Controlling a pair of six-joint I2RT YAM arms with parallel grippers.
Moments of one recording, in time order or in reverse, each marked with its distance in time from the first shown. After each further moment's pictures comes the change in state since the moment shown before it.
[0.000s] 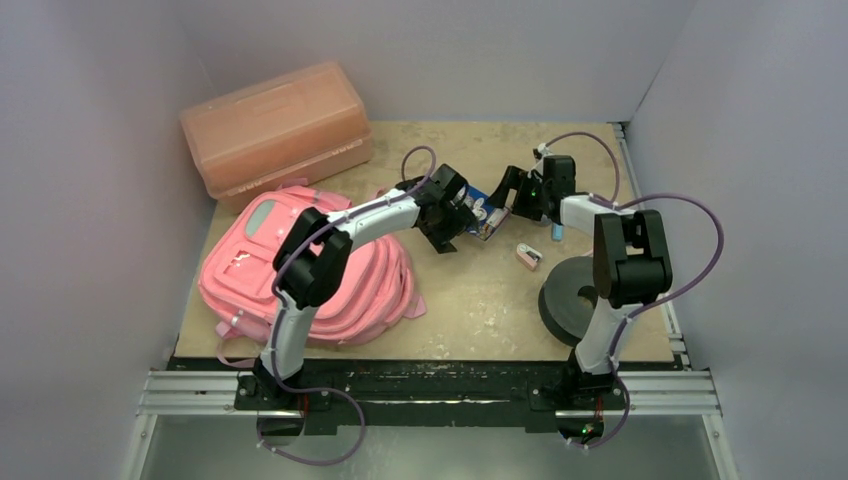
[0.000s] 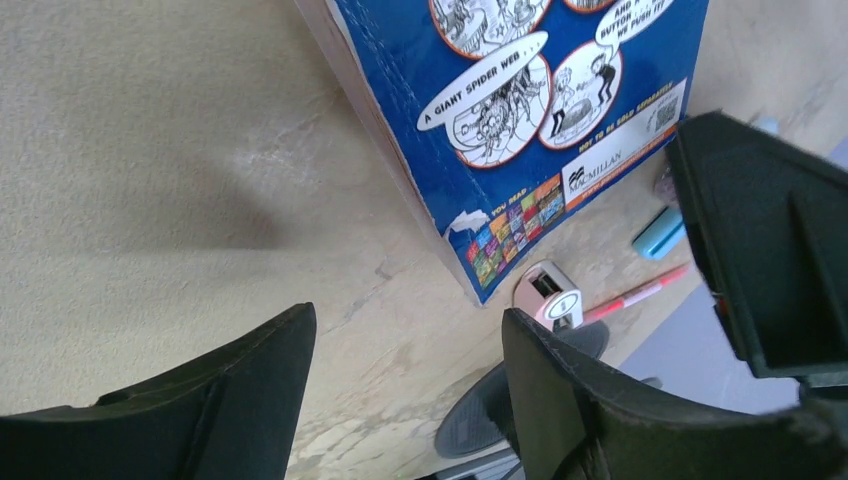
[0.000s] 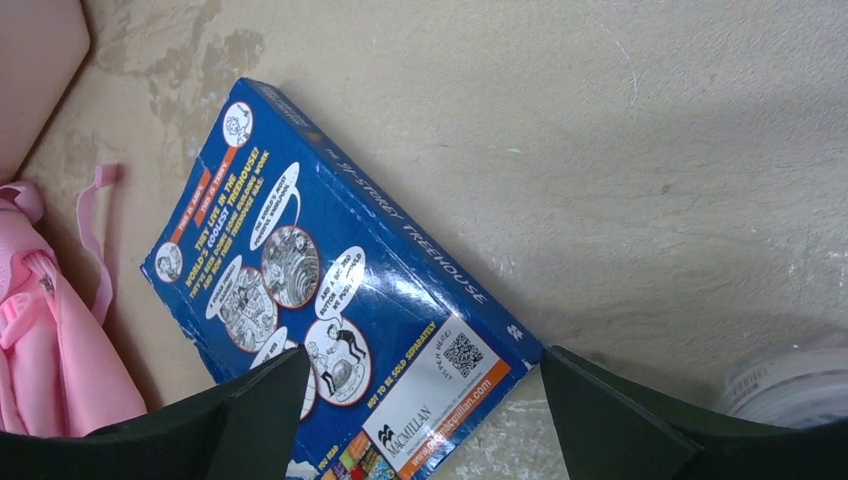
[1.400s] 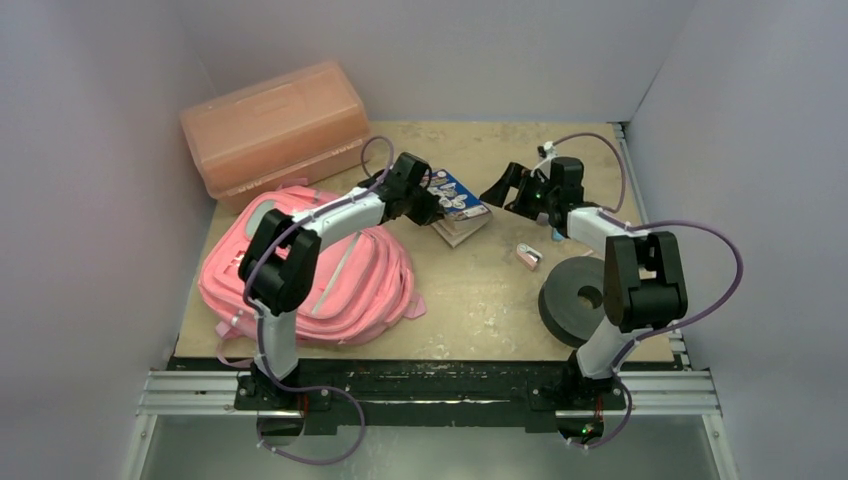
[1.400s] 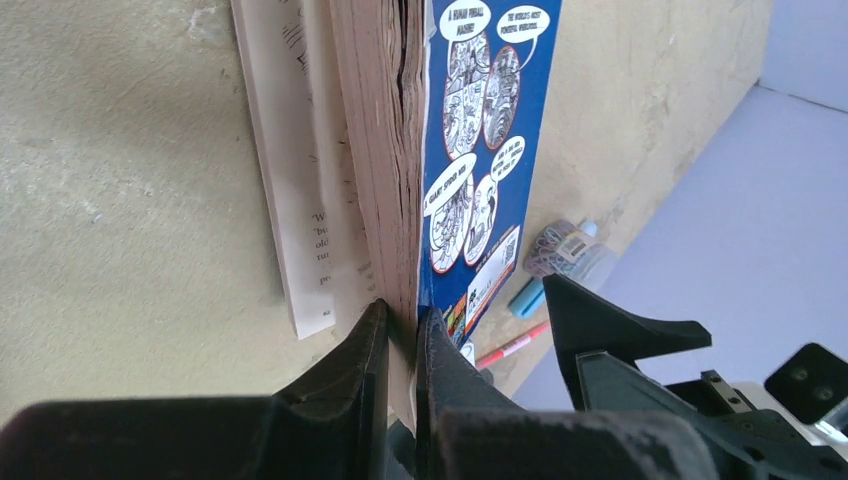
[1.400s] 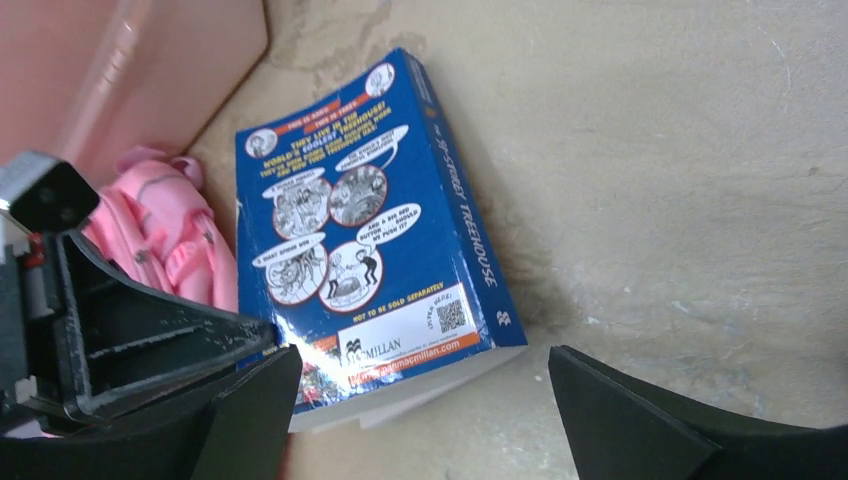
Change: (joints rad) left arm 0.129 -0.146 -0.191 0.221 -0.058 -0.124; right arm 0.002 -0.152 -0.125 0.103 -0.146 0.071
